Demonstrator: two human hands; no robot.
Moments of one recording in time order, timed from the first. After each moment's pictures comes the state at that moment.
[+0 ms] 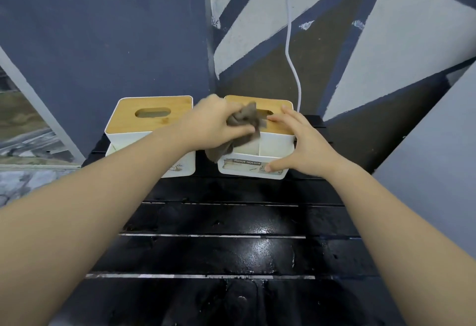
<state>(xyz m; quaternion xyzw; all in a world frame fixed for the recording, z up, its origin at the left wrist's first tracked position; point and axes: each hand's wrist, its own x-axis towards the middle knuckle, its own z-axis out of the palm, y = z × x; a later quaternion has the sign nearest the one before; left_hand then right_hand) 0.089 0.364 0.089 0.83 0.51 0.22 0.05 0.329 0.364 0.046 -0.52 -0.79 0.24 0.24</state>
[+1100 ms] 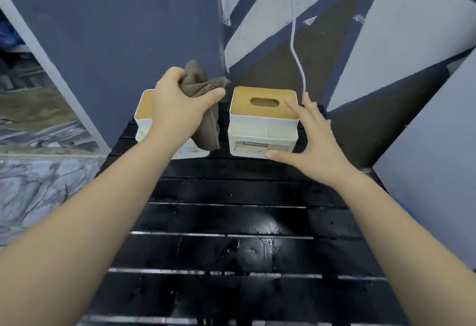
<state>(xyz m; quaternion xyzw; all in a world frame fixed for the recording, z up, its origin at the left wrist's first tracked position) 0.065 0.275 0.123 0.54 0.63 0.53 0.16 0.322 0.281 0.060 -0.53 -0.76 0.21 0.31</state>
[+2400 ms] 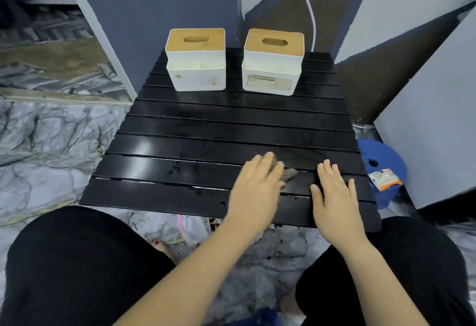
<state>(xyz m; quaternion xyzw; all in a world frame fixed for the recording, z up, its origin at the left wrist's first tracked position) 0.181 0.037 -0.051 0.78 0.59 0.23 -0.01 0.366 0.033 -0.037 -0.67 -0.70 0.18 0.18</state>
